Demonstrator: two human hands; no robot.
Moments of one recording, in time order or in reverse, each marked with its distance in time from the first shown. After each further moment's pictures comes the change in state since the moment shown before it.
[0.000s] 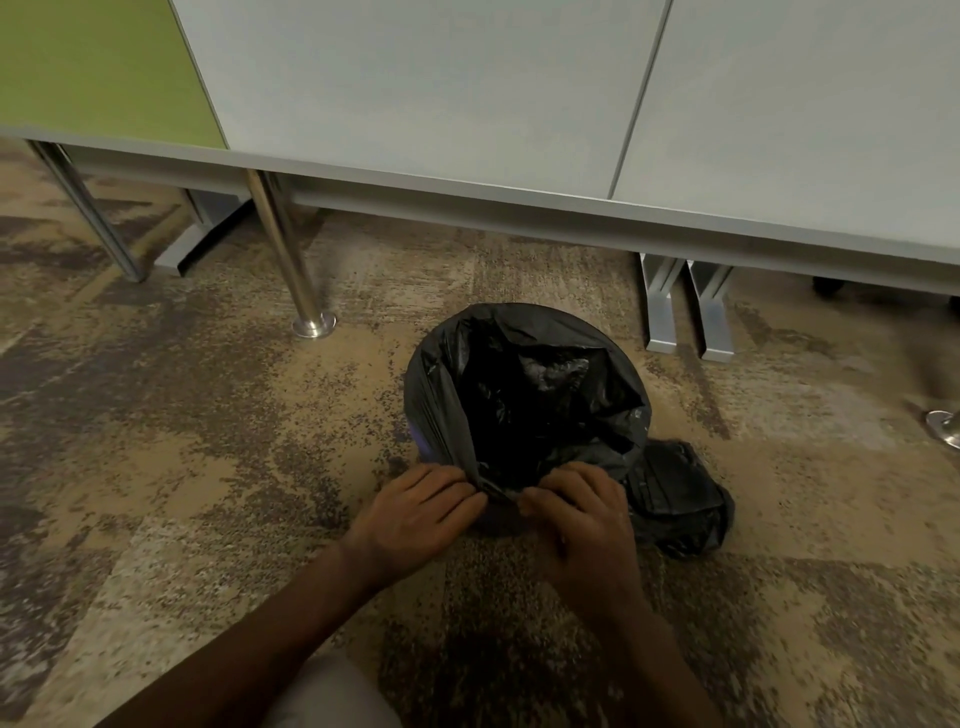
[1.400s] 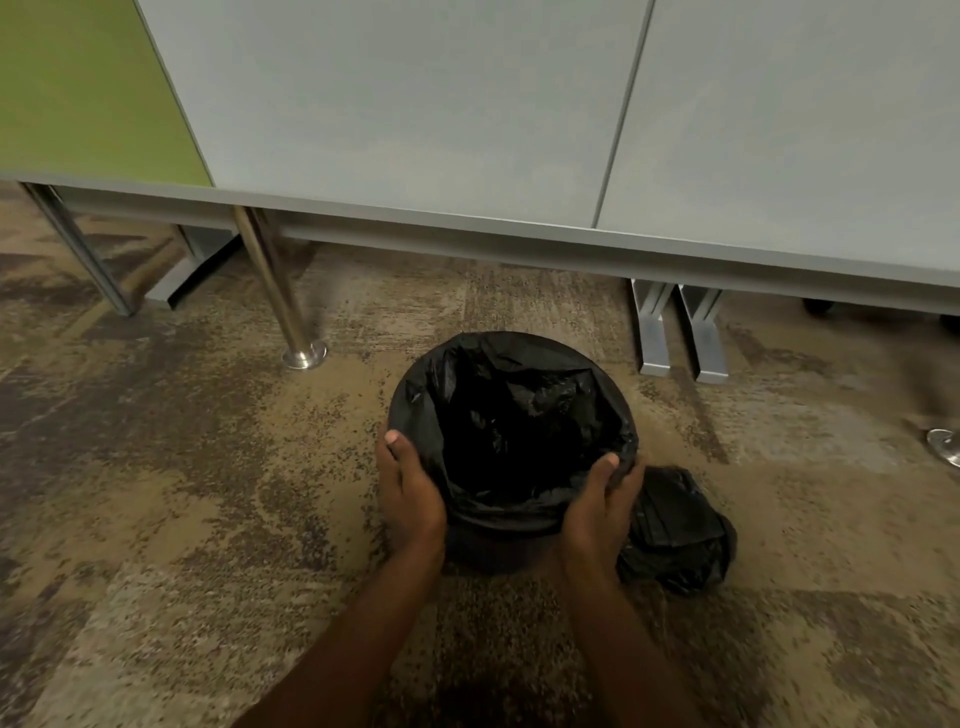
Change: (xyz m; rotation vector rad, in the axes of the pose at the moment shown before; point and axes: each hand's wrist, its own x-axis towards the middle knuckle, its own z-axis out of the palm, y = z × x) left_hand 0.069 0.005 0.055 -0.869 0.421 -1.875; right_hand 0.064 0.013 0.024 0.788 0.392 1.255
